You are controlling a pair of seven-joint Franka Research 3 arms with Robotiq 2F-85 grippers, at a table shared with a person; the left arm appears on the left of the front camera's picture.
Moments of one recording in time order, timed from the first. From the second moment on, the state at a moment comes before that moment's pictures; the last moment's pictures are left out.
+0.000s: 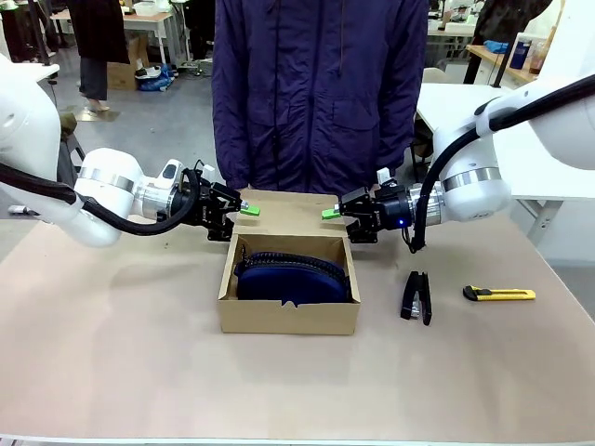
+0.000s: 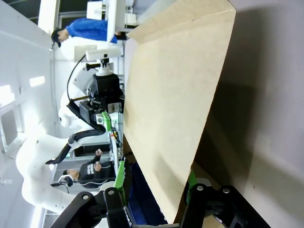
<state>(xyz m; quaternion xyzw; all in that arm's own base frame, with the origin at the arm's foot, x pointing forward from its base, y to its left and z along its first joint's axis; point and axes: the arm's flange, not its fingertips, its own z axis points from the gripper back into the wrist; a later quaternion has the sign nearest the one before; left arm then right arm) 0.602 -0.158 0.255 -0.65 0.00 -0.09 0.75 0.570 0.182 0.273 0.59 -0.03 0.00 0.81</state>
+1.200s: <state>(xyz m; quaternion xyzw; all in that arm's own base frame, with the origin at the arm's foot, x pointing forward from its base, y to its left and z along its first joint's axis) 0.553 -0.151 0.307 -0.65 -0.14 -0.24 0.71 0.526 0.155 0.341 0.60 -0.22 0.13 0.76</state>
